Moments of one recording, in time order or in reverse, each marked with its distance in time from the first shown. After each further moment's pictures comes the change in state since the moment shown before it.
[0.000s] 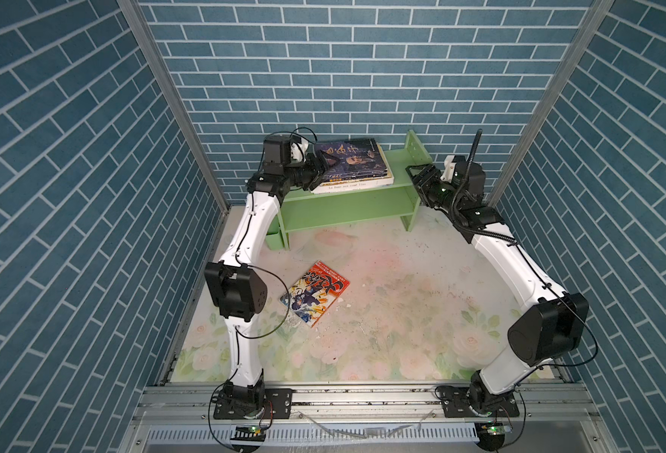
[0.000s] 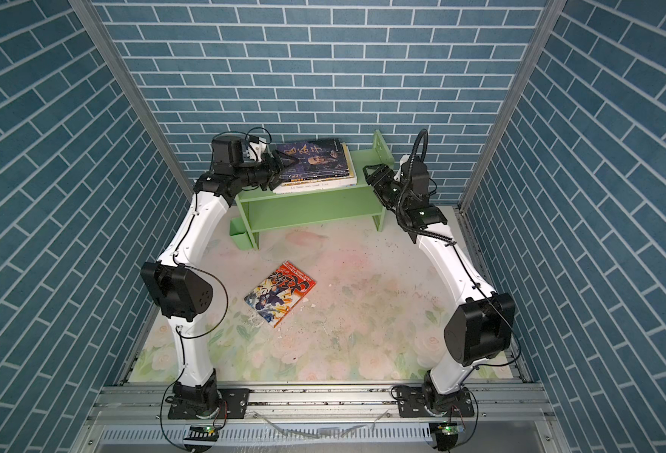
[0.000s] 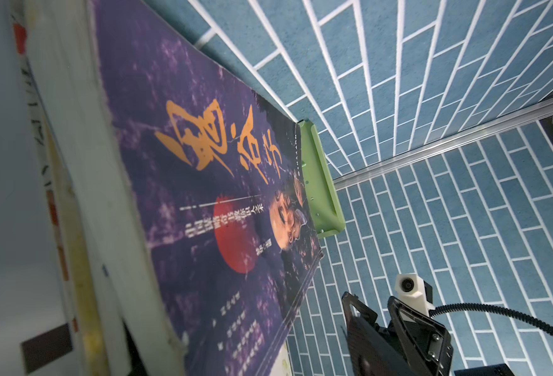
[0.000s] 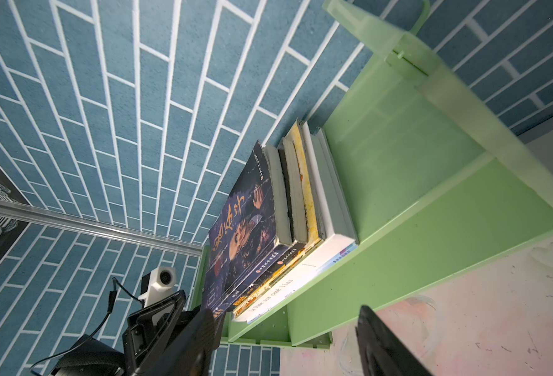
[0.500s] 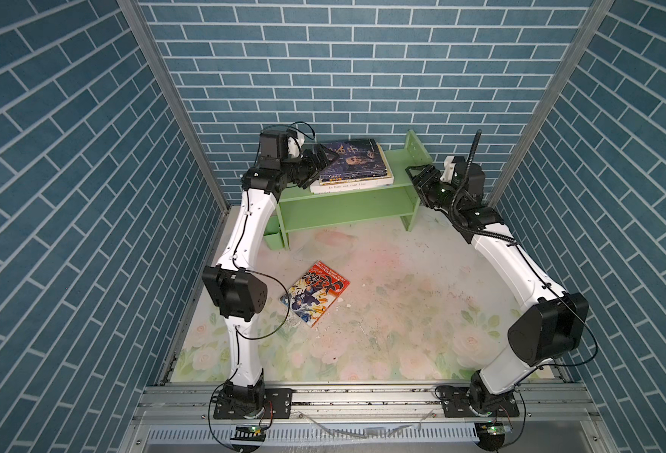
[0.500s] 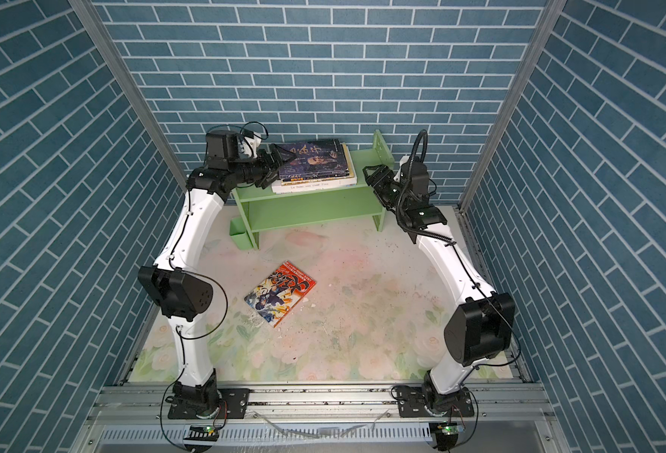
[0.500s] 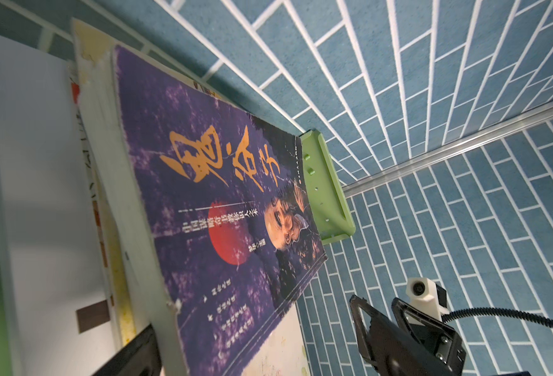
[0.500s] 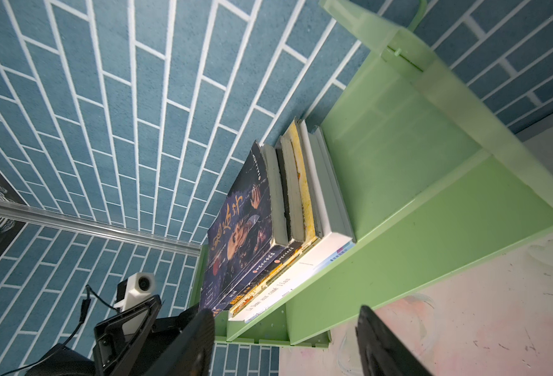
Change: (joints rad) left arm 0.000 0.002 0.129 -0.166 -0.089 0.088; right arm 0.000 0.000 -0.012 0.000 0.000 0.000
